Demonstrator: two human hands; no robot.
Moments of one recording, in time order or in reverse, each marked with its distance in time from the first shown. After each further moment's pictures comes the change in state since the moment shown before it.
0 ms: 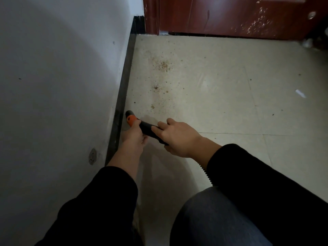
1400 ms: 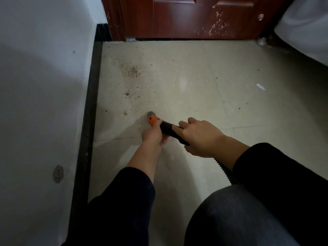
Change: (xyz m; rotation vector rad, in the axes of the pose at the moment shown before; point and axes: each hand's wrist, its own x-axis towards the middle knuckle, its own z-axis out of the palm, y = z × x) left_hand -0.047 -0.054 0.105 0.180 -0.277 0.019; right_hand -0.098 0.070 -0.002 -0.055 -0.099 0.248
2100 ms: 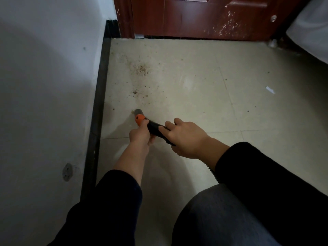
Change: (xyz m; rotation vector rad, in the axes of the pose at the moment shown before) left_hand 0.015 0.023 -0.051 -0.124 0.088 0.029; right_hand 0.044 -0.039 -0.008 -0.044 0.033 -0.087
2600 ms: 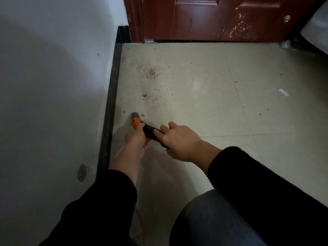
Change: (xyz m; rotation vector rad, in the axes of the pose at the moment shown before) left_hand 0.008 0.022 -0.033 0.039 0.047 -0.025; right_hand 0.027 -0.025 -0.005 0.045 0.045 -0.044
